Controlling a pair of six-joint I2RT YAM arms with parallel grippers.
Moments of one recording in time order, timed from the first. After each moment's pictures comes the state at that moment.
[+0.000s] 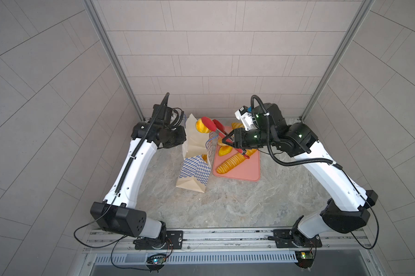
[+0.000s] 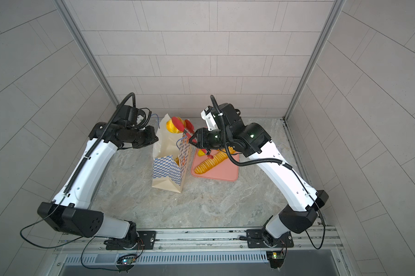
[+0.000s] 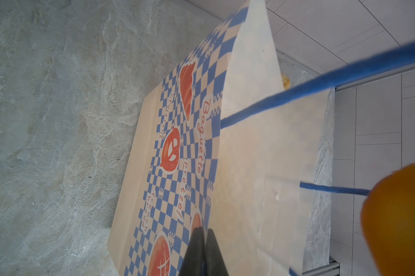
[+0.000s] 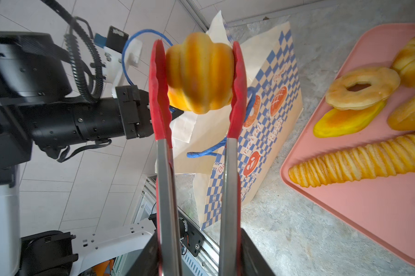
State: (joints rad) left arm -0.18 1.45 1.67 -1.15 0.24 -0.48; right arm 0.71 1.53 1.96 -1.07 -0.29 0.66
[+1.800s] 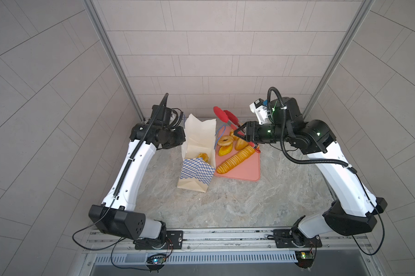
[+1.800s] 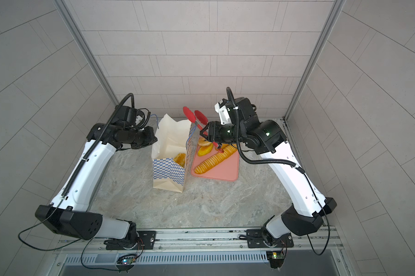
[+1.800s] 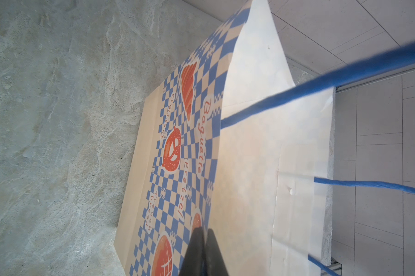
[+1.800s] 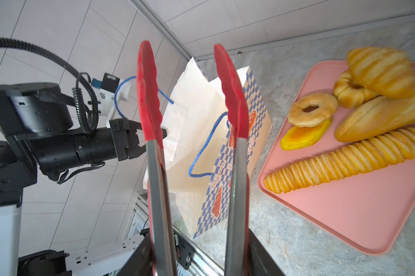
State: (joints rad) left arm -0.18 1.43 1.66 -1.15 0.23 -0.48; right arm 0.58 1.47 2.03 -1.14 -0.26 0.64
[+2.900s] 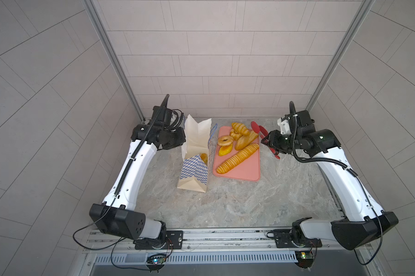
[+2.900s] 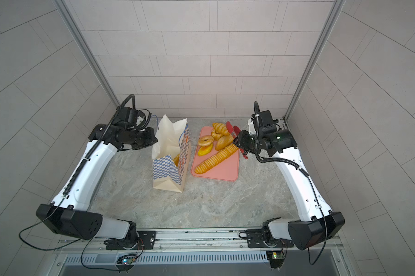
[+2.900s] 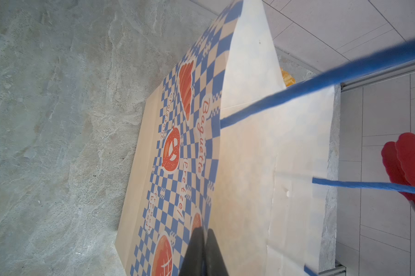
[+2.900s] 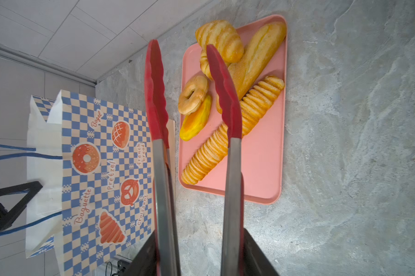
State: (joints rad) left arm -0.18 1.43 1.62 -1.13 0.22 -0.48; right arm 0.23 1.33 1.58 -1.12 -0.24 0.60
